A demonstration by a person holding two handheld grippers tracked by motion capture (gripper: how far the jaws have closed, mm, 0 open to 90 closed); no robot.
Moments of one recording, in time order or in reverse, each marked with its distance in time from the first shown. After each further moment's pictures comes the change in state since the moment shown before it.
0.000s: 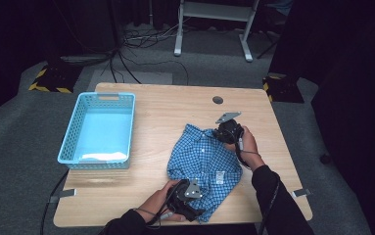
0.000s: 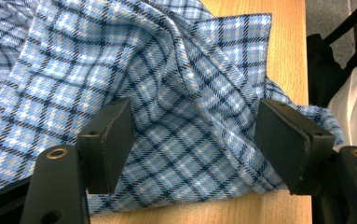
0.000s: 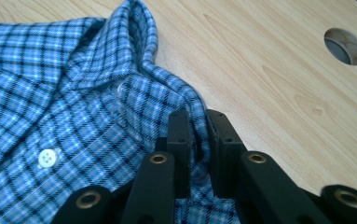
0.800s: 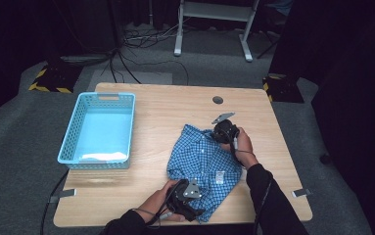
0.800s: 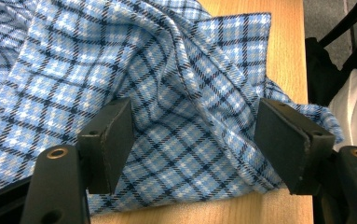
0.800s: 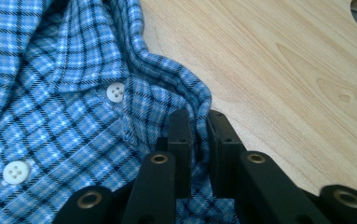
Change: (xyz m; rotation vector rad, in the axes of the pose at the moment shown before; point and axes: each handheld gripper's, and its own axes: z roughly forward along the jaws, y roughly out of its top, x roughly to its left) left arm 0.001 -0.002 0.000 -0.013 -0.007 0.003; right arm -0.002 -0.003 0.027 0.068 -0.002 0.034
